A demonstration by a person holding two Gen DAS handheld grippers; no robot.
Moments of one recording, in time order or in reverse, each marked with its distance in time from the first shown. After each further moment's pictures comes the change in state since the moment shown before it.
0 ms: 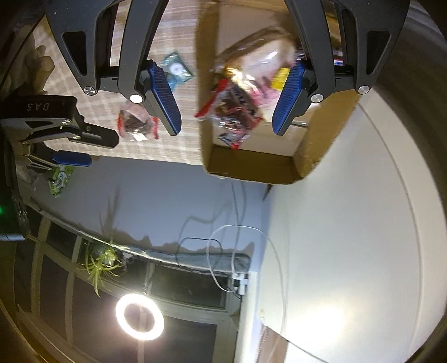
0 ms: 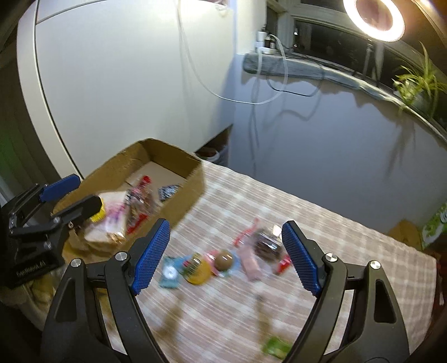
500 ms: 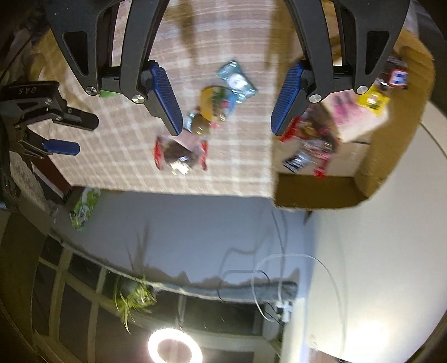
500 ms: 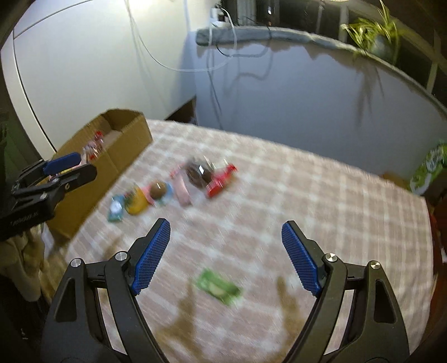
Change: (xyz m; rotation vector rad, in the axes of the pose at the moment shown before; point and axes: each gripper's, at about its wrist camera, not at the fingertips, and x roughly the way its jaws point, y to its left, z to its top) left arm 0.039 -0.066 -0.020 0.091 0.154 -0.117; right arm -0.026 -0.082 -0.085 0.129 0.102 -0.046
